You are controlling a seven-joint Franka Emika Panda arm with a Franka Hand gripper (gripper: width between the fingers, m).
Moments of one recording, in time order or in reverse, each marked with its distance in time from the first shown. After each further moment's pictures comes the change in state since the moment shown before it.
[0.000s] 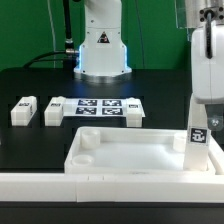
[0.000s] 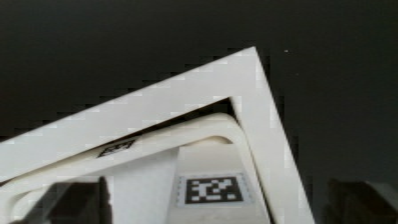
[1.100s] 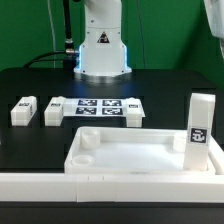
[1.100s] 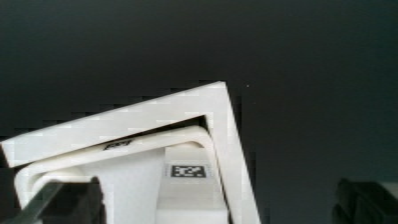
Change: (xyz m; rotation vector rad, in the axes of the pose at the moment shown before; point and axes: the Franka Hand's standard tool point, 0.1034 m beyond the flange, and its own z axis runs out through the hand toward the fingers) arm -0.022 -0.006 -0.059 0.054 -0.057 -0.131
